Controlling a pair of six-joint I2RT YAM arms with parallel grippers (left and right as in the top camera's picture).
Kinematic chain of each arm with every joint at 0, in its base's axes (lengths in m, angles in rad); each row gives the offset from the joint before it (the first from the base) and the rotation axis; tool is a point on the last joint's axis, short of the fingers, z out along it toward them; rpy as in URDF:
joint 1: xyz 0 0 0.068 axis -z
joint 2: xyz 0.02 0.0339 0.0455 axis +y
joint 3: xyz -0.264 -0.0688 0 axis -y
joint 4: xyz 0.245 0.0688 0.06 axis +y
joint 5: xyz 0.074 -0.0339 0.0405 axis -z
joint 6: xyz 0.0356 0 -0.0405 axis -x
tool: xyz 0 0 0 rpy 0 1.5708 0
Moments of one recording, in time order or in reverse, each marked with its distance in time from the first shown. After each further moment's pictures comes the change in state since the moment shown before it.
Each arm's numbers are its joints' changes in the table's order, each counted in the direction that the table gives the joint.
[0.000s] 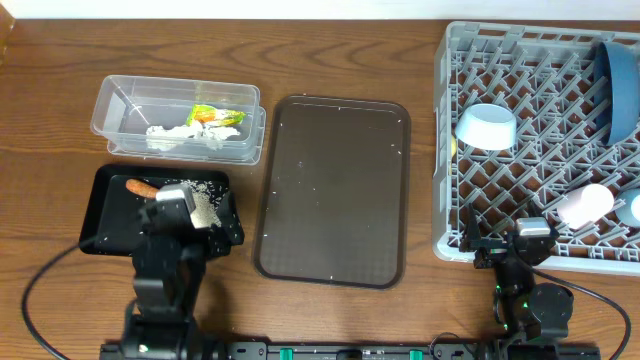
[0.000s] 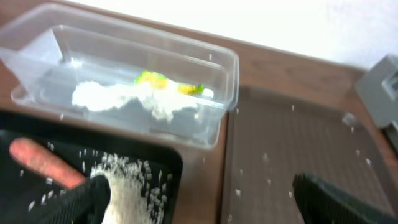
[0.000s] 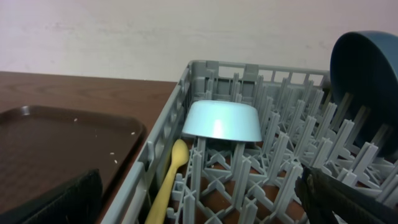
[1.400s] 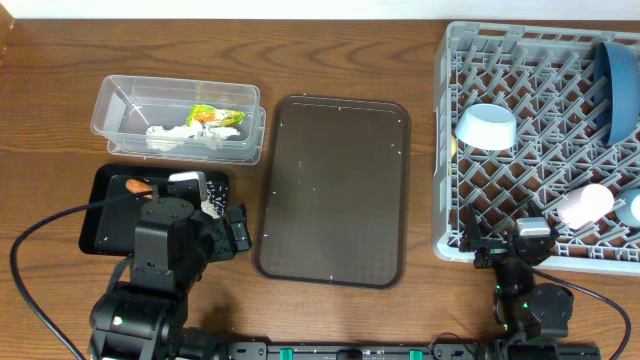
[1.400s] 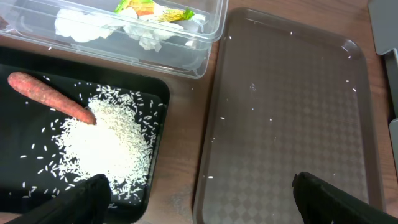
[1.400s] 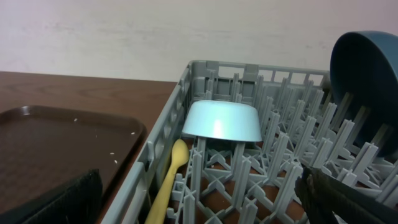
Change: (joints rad) left arm 0.135 0.294 0.436 0.538 -0.028 0.072; right arm 0.000 0.000 0.000 0.000 0.000 0.000
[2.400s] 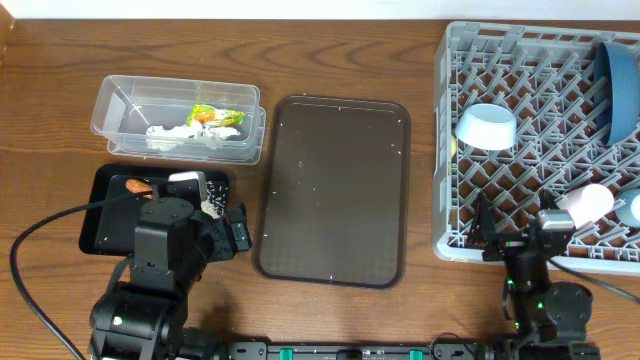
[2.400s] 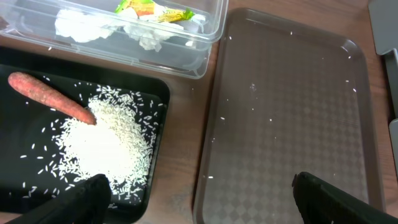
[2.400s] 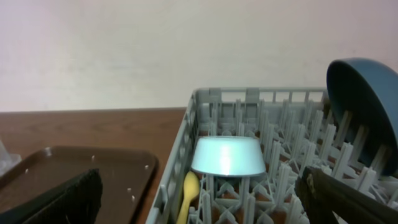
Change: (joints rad) left arm 0.000 0.000 0.000 0.000 0.000 0.000; right arm 0.000 0.100 0.127 -0.050 0.000 -0.107
